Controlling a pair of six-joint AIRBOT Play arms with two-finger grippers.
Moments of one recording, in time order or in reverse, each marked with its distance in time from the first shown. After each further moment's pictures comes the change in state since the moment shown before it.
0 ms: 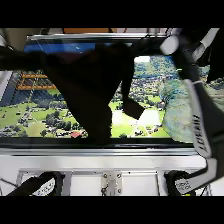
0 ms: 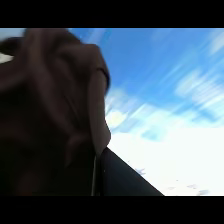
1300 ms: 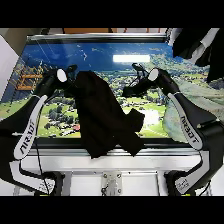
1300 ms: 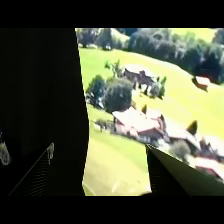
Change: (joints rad) left arm -0.151 -0.487 -0.238 -0.047 0.091 -0.053; right arm 0.016 -0.170 -0.428 0.167 0.117 0.046
